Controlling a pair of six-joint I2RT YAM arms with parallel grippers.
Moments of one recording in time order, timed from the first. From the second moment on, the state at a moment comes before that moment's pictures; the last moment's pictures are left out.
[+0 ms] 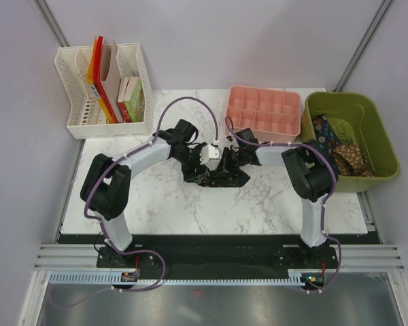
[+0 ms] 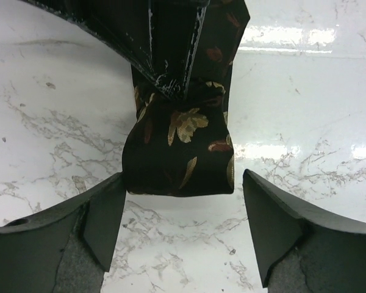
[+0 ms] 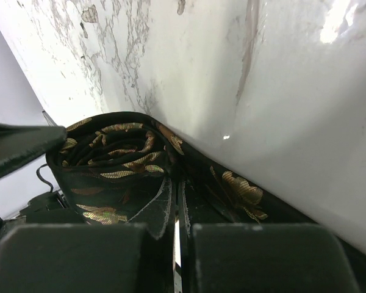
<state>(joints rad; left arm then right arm) -0.54 1.79 1.26 -0.66 0.51 0.90 0.47 2.03 1.15 -0.11 -0.63 0.75</state>
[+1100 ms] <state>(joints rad) -0.68 1.91 1.30 -0.50 0.43 0.81 0.44 2.04 1.12 -0.05 -0.70 0.79</state>
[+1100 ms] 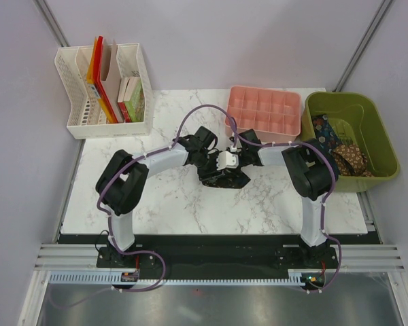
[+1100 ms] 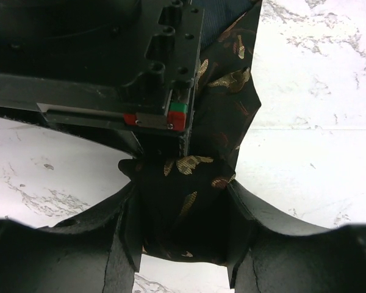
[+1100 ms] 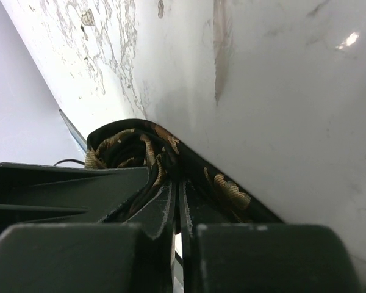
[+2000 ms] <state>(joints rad) -0.69 1.92 1.28 -0.47 0.39 0.81 0.38 1.91 1.03 -0.09 -0.69 0.82</state>
